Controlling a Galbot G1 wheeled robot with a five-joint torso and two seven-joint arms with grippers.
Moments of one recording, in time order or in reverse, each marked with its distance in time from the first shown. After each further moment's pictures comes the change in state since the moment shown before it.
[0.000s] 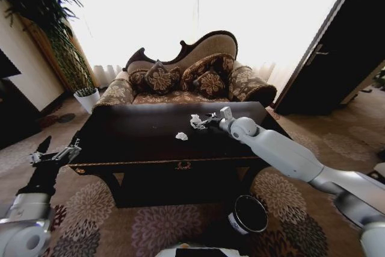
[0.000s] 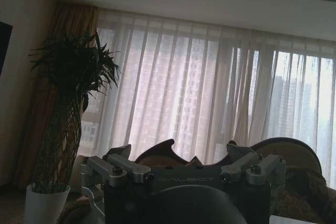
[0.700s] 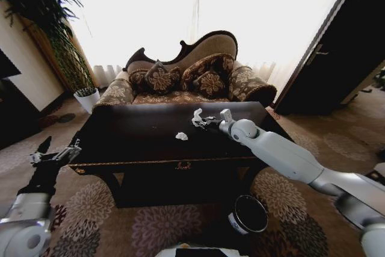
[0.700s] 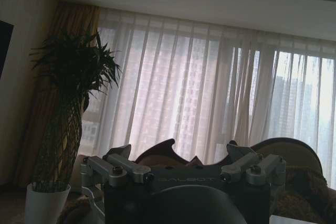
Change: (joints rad) left arm -0.004 -0.001 0.002 0.006 0.001 -0.001 0.001; right arm -0.015 -0.007 0.005 0.003 -0.014 0.023 -0.036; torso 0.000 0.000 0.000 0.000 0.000
